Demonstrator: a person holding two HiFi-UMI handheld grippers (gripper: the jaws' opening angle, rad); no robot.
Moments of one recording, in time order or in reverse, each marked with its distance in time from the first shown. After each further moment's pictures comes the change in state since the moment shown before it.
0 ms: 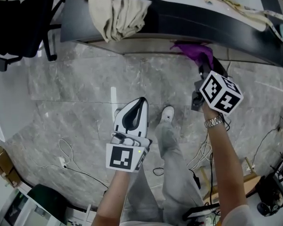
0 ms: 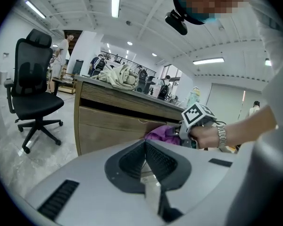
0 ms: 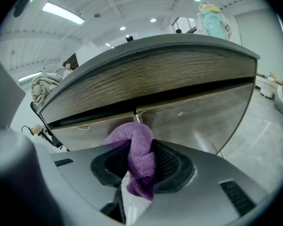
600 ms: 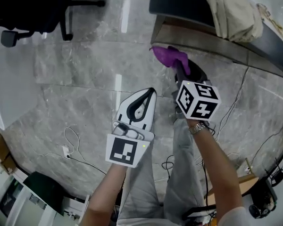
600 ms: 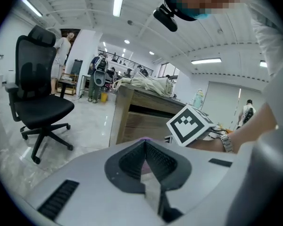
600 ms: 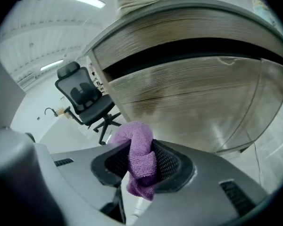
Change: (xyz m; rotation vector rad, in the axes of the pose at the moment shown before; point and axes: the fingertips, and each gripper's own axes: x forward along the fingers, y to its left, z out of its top) left arm -0.070 0.162 0.002 -0.007 0.052 -0.026; right arm 0.043 0.274 -0.133 -0.136 0.173 0.225
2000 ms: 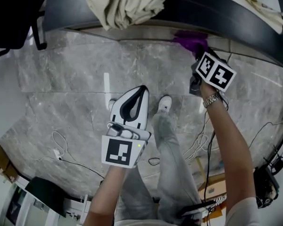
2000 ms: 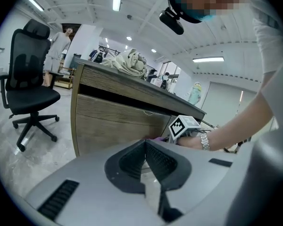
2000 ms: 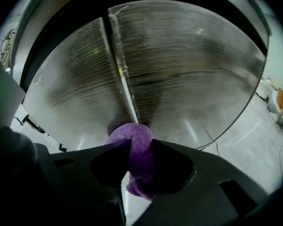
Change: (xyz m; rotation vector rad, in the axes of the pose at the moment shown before) left arm 0.099 -0.131 -0.026 -0.018 0.012 -0.014; right arm -0.032 -0.304 0.017 0.142 0.032 -0.311
